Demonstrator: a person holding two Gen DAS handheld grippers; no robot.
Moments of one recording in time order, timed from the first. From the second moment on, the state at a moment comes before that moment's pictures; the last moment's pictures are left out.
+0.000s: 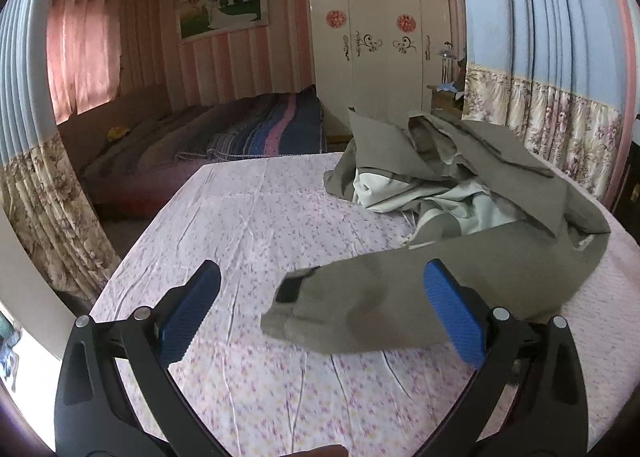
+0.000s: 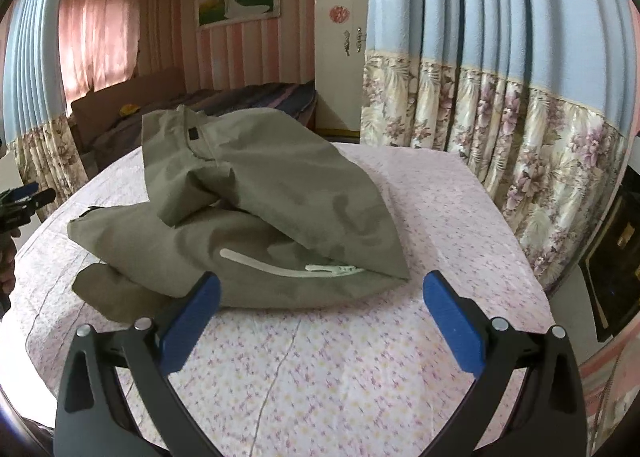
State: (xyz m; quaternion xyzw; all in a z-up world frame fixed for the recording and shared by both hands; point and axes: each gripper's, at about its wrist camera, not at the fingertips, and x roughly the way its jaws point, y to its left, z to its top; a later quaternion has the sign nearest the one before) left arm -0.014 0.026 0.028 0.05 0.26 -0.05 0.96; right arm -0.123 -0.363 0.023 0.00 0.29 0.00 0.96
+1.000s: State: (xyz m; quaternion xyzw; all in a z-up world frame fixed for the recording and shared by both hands) left arm 0.103 -0.010 0.025 0.08 0.27 -0.08 0.96; right arm 0.021 -0.337 -0.008 -0.06 0.31 0.03 0.95
